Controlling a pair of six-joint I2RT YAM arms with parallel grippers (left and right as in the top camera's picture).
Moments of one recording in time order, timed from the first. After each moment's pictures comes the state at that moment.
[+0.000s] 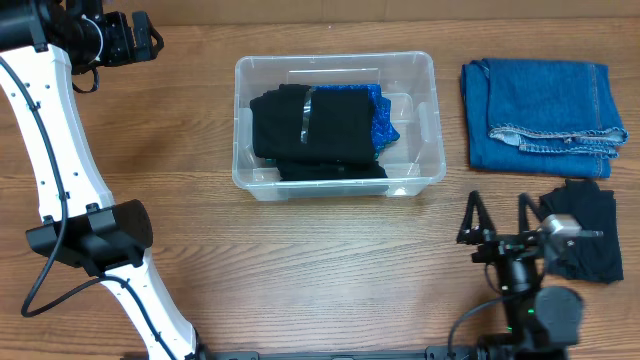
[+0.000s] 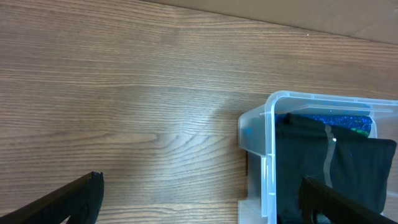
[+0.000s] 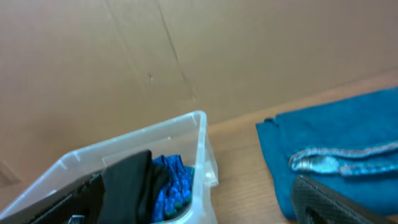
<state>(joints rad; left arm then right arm) 0.26 2.21 2.67 -1.50 0.33 0.05 0.03 0.10 0.22 -0.11 -0.03 0.37</state>
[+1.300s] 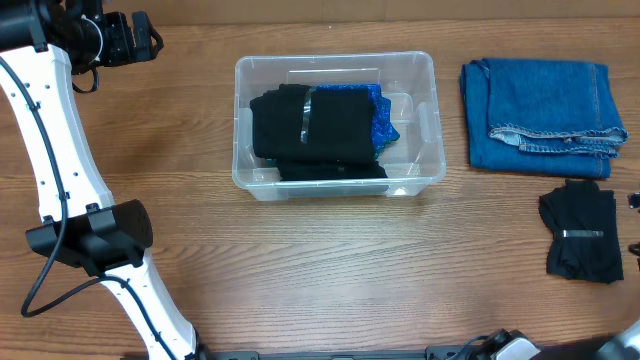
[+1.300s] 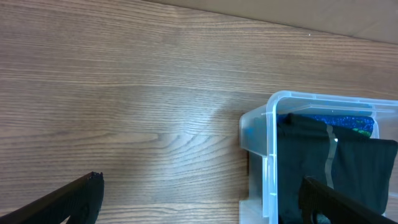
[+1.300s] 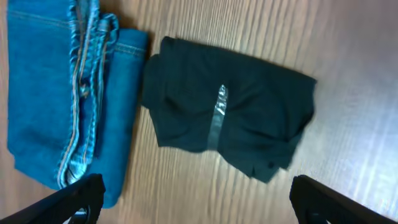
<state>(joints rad) 0.26 2.21 2.67 -1.50 0.33 0.05 -0.98 1.36 1.19 -1.04 -0.24 0.50</state>
